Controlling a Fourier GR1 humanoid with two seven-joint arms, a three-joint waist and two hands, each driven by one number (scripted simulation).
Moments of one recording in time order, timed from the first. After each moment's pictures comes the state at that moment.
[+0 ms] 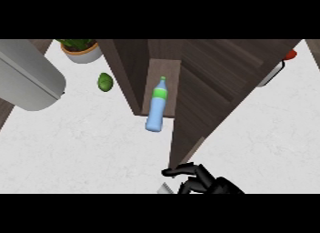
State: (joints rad) left arm 0.71 0.46 0.08 -2.27 0.82 -0.23 -0.36; right arm 0.15 -0.08 0.58 -2.17 0.01 0.14 0.36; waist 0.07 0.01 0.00
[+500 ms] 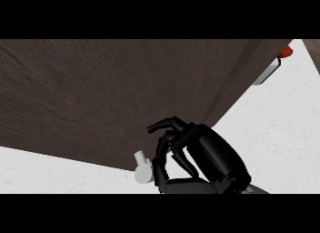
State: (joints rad) left arm 0.78 0.48 0.24 -2.23 0.96 -0.36 -0.37; right arm -0.25 -0.03 0.49 -1.93 -0.25 -0.06 0.47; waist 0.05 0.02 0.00
